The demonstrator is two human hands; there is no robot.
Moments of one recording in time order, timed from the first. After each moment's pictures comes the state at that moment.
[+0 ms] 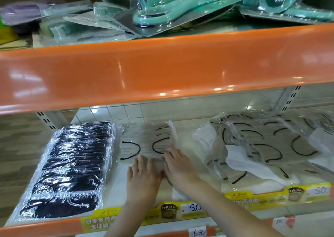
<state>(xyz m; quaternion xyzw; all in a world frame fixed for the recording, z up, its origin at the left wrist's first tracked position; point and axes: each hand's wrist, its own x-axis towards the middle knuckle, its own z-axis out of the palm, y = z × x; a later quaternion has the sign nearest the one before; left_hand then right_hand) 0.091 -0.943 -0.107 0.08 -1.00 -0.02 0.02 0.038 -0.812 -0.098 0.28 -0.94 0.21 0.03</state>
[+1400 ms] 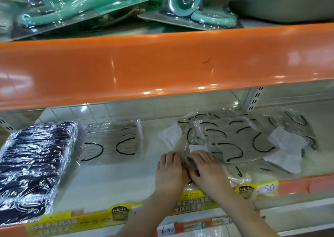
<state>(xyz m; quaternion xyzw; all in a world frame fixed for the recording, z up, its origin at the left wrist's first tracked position) 0.060 -0.765 -0.091 -0.05 -0.98 -0.17 0.08 0.043 -0.621 -0.106 0.20 -0.94 0.20 0.16</state>
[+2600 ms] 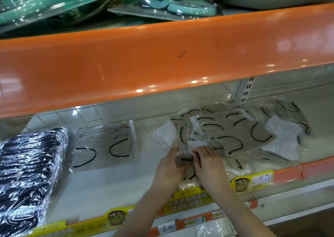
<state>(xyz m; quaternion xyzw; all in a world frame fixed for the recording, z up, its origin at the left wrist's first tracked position) 0.053 -0.757 -0.067 0.03 -0.89 -0.46 -0.07 0.044 -0.617 -0.107 0.10 -0.93 0.25 0.24</state>
